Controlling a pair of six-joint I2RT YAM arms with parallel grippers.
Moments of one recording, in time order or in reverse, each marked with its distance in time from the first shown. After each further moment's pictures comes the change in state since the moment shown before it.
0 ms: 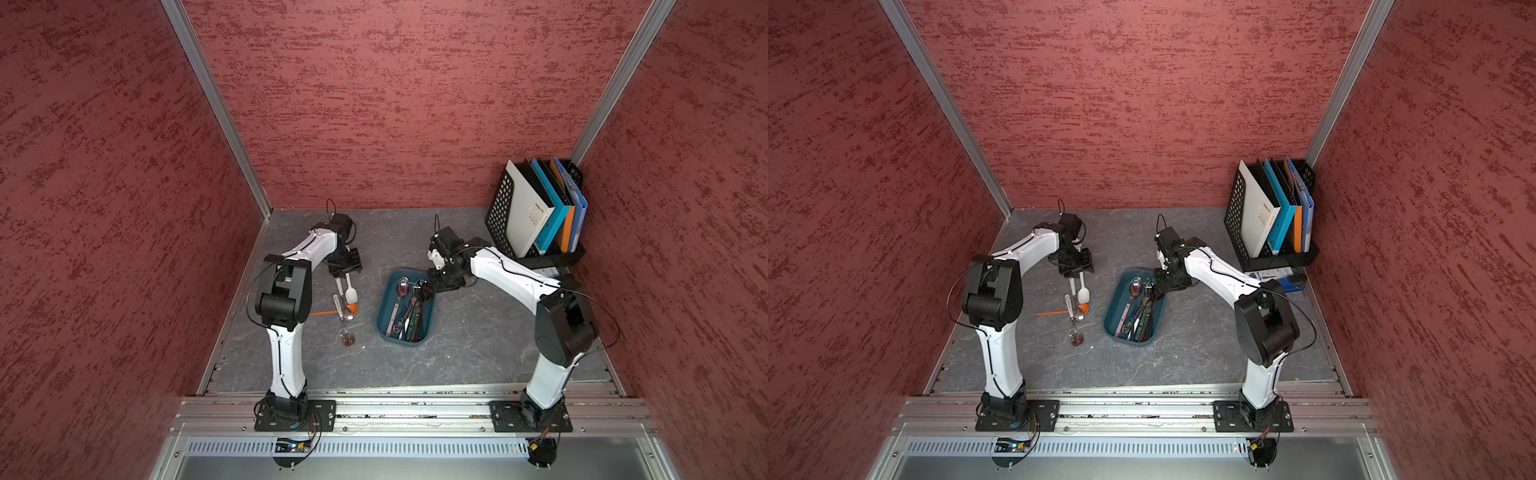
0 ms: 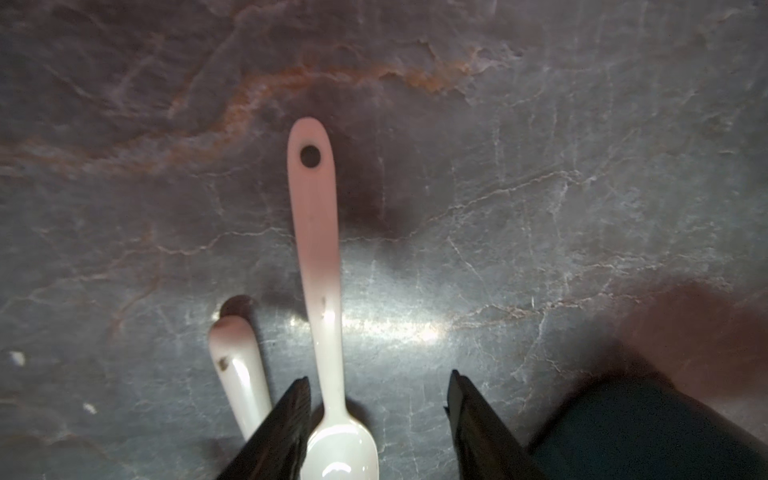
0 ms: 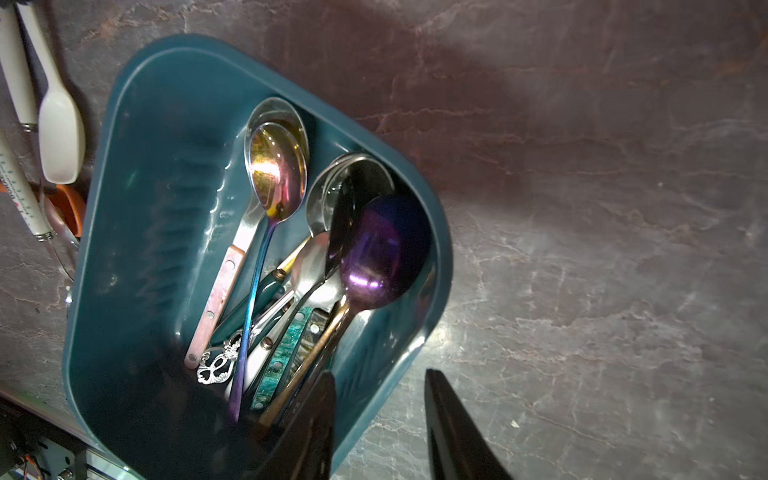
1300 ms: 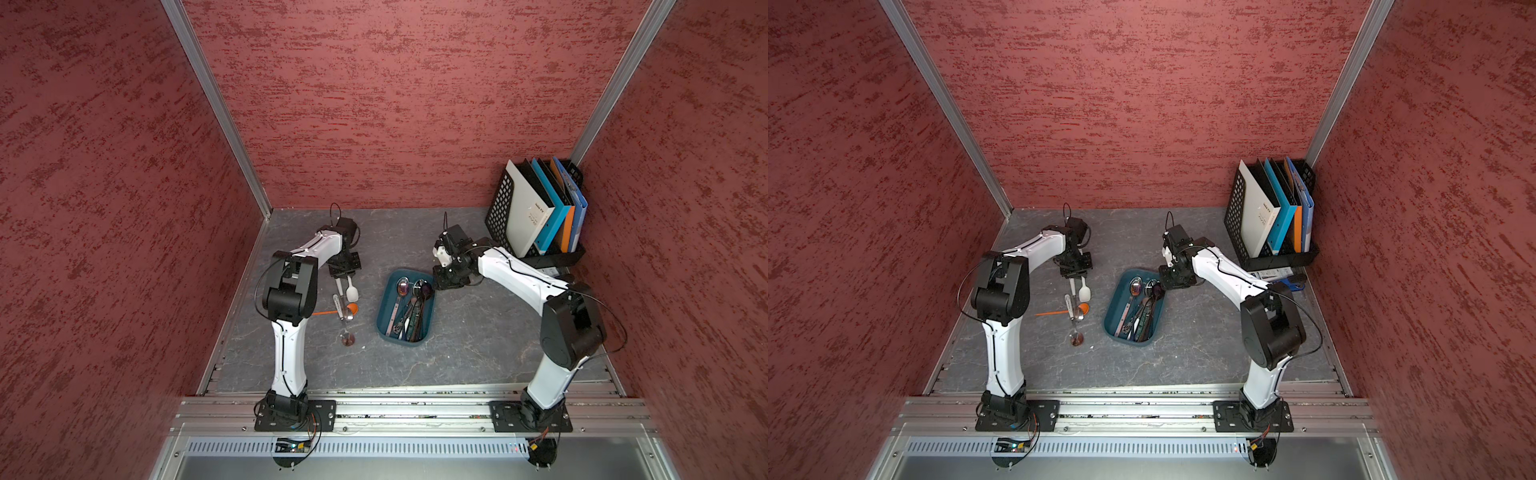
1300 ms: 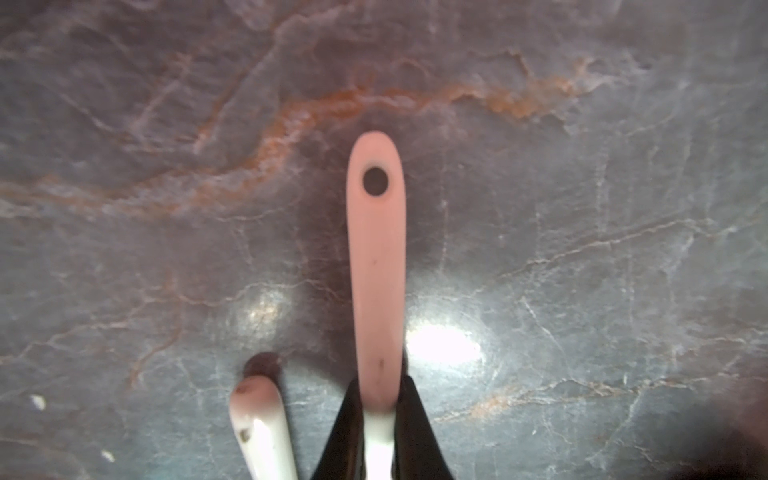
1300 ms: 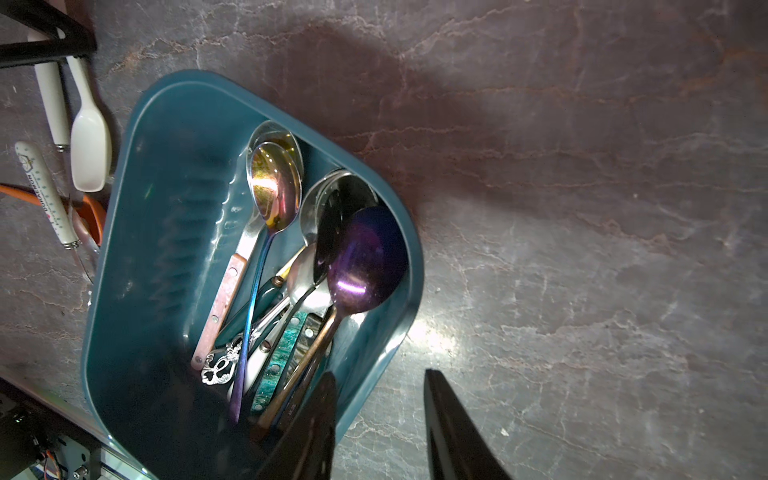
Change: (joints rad) left arm -0.011 0.061 0.007 0.023 -0.109 0.006; right arm -0.040 -0.025 -0.031 0.035 -0.040 -0.018
